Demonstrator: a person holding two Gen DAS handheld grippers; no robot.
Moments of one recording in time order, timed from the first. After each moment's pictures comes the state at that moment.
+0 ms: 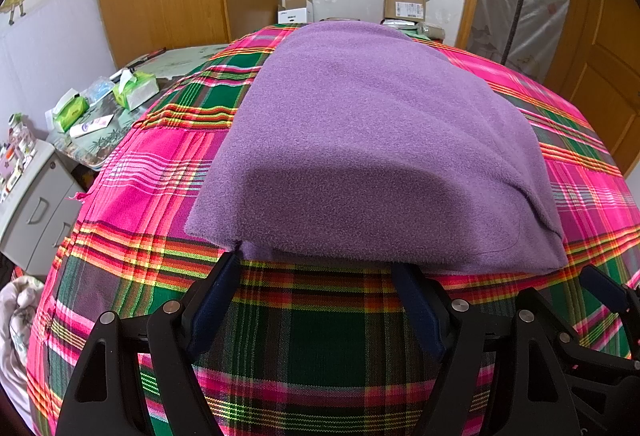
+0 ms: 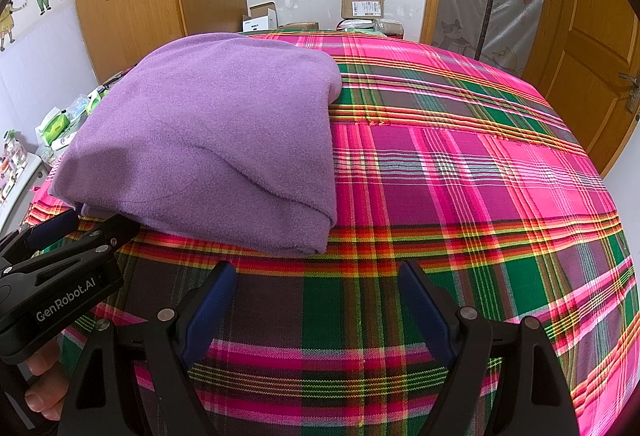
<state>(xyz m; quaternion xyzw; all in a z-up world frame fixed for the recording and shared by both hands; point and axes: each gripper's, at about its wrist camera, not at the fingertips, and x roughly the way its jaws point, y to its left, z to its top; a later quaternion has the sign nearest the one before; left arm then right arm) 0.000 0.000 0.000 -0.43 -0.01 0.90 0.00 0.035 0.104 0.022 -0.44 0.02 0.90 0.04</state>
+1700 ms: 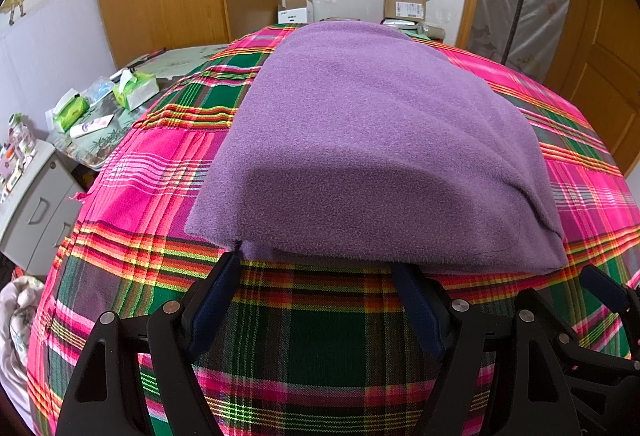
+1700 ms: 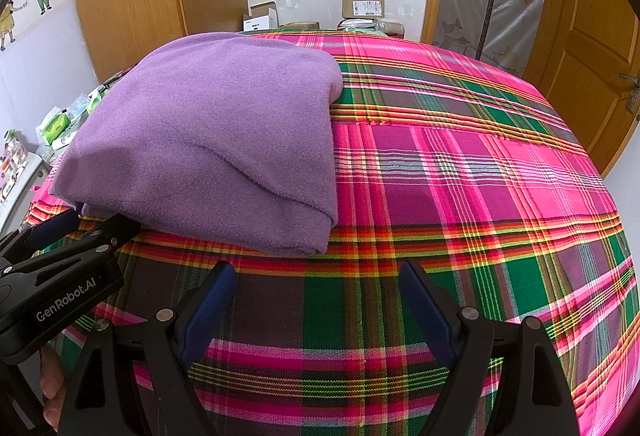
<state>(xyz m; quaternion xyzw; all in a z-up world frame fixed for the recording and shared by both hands) -0.001 0.000 0.000 -0.43 -0.01 0.90 0.00 0.034 0.105 0.021 -0.44 0.02 0.90 0.04</state>
